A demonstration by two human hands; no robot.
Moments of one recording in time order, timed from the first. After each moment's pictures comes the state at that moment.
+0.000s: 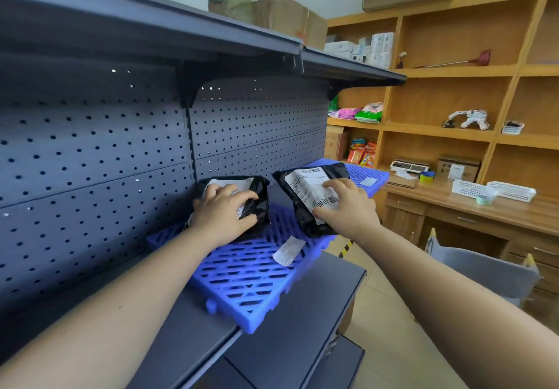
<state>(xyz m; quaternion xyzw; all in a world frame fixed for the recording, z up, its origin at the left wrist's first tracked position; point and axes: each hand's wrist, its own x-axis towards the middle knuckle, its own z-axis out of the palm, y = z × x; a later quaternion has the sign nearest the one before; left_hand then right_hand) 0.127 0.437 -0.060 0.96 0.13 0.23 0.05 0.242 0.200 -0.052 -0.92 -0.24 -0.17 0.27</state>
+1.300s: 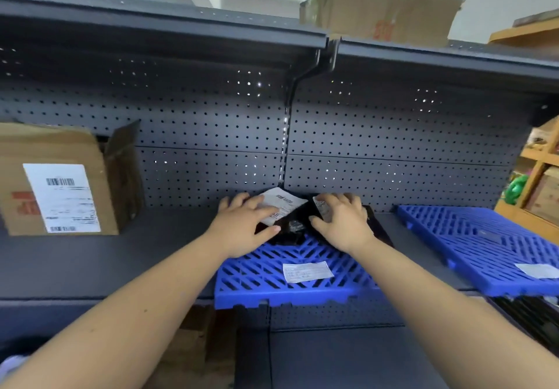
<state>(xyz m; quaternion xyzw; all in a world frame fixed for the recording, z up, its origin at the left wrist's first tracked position) 0.096 0.379 -0.081 0.90 0.42 0.13 -0.06 0.318 0.305 -0.070 -0.74 -0.62 -0.05 0.28</state>
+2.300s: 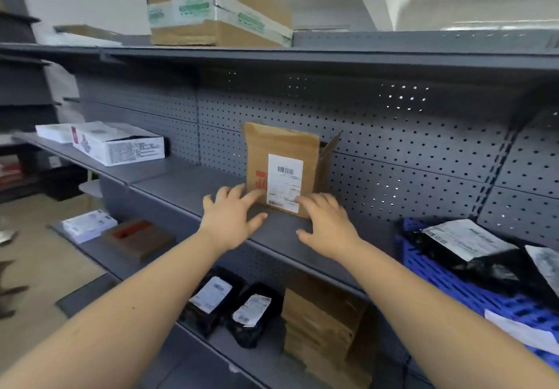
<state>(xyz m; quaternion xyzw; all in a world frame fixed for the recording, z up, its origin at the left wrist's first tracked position) -0.218 0.297 -0.075 0.66 0.71 0.18 -0.16 -0.003 0.348 -0.064 -0.44 -0.88 -0.04 0.18</state>
